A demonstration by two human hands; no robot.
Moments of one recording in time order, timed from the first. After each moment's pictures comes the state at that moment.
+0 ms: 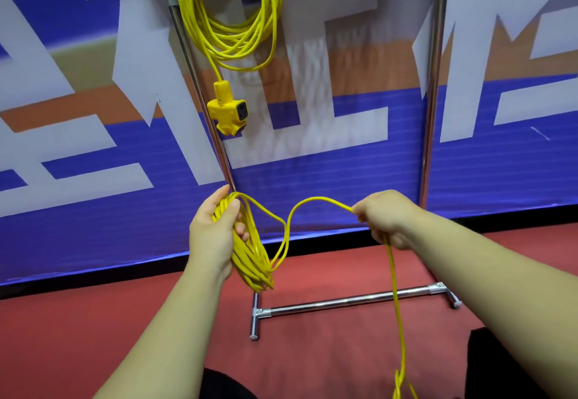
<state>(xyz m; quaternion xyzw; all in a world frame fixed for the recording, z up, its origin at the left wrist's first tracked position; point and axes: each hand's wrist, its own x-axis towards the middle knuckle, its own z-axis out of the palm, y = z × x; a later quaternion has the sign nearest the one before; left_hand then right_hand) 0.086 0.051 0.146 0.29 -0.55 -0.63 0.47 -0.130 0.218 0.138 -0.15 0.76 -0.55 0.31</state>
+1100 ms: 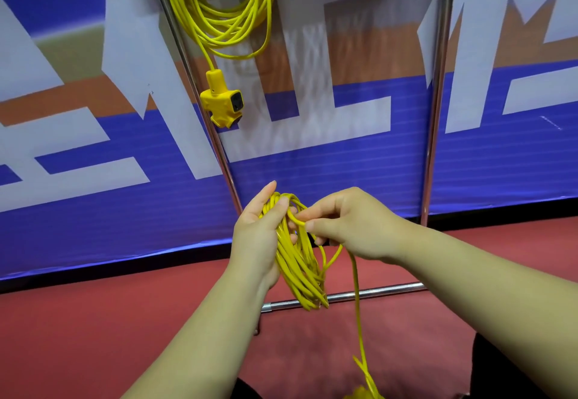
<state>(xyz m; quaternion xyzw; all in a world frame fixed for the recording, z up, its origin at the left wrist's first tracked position) 0.047 0.119 0.152 0.26 -0.49 -0.74 0.37 -0.071 0.231 0.166 -0.48 0.66 -0.50 0.28</state>
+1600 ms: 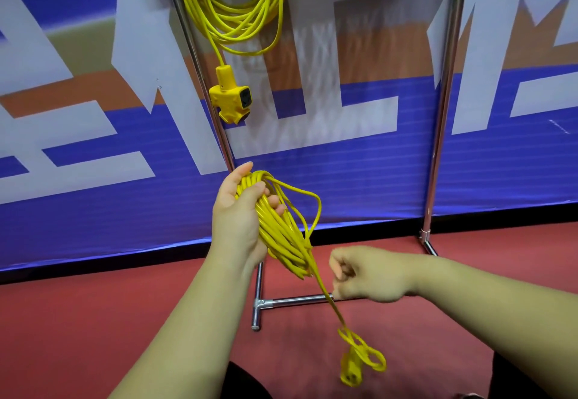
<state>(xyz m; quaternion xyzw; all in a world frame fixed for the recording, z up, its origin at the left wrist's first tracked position) 0.059 0.094 0.173 0.24 -0.47 -0.71 0.46 -0.085 0.237 0.093 -0.58 0.69 -0.25 0.36</state>
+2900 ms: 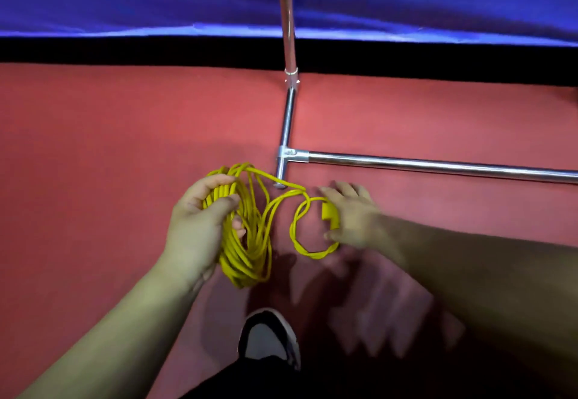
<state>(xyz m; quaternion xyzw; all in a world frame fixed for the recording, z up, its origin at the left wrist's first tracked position) 0.207 -0.051 -0.184 0.54 -0.45 -0.64 0.31 -0.018 0.041 -0.308 -0.54 0.77 0.02 0.34</state>
